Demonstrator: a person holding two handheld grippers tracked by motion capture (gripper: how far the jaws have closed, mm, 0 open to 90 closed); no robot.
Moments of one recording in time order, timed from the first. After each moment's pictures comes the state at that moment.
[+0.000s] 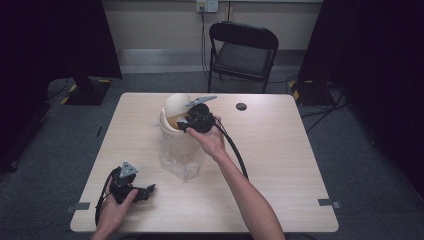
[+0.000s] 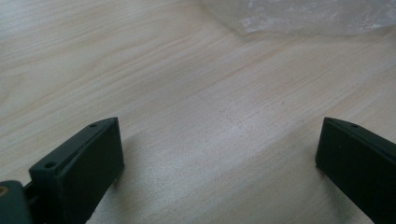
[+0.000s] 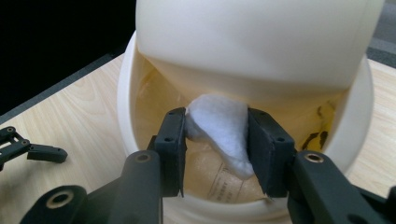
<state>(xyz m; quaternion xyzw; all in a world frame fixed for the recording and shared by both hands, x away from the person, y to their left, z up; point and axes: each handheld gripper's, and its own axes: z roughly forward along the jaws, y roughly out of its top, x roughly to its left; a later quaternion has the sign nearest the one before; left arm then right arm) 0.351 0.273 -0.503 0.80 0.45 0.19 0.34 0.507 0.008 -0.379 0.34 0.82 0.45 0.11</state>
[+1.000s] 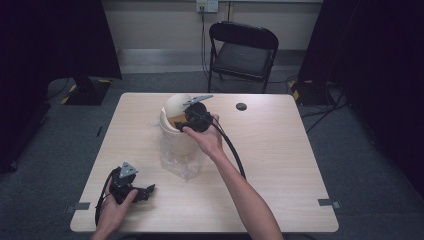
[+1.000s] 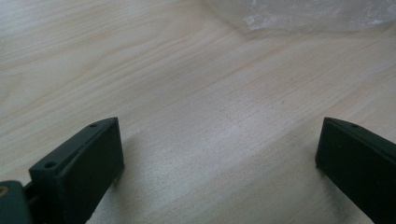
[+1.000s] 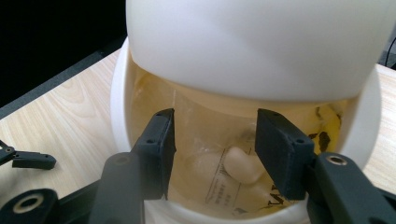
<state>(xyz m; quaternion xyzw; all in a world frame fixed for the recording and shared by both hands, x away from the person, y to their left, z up) 0.351 0.273 -0.503 0.80 0.46 0.19 0.34 0.508 0.017 -0.377 0.35 0.82 0.43 0.12</state>
